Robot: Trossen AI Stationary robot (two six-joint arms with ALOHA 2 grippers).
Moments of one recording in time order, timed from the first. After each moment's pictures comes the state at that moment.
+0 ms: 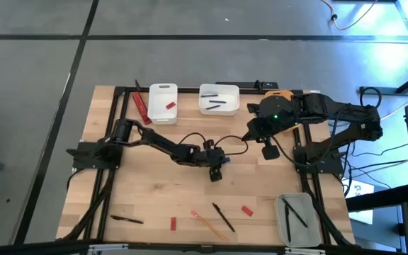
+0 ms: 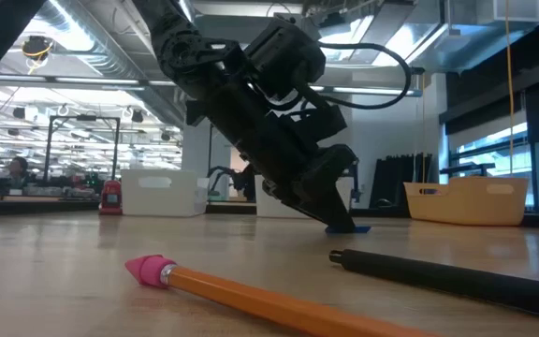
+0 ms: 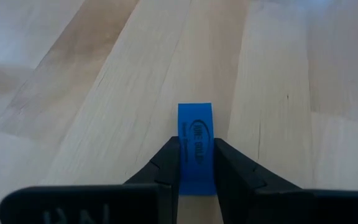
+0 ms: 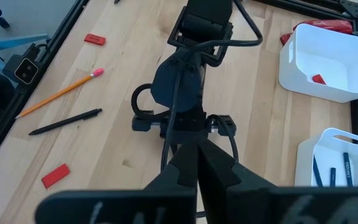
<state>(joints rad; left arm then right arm) -0.08 2.14 1.21 0.19 -0.28 -0.22 0.03 1.33 1.58 -1.07 -0.12 -0.25</state>
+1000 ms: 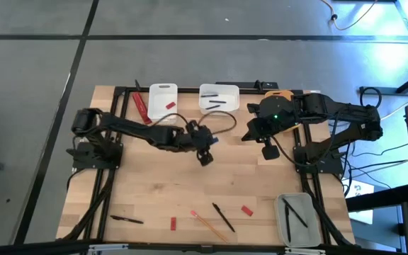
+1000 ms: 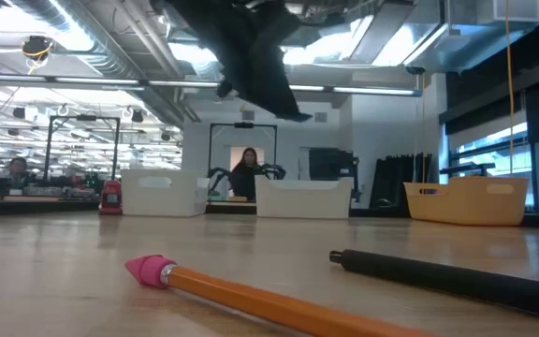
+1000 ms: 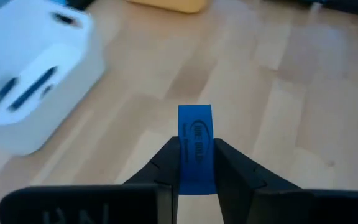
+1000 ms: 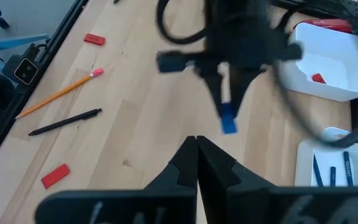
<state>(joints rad) -0.06 1.70 1.21 -0.26 -0.39 -0.35 0.03 1.33 1.58 -1.07 -0.11 -0.24</state>
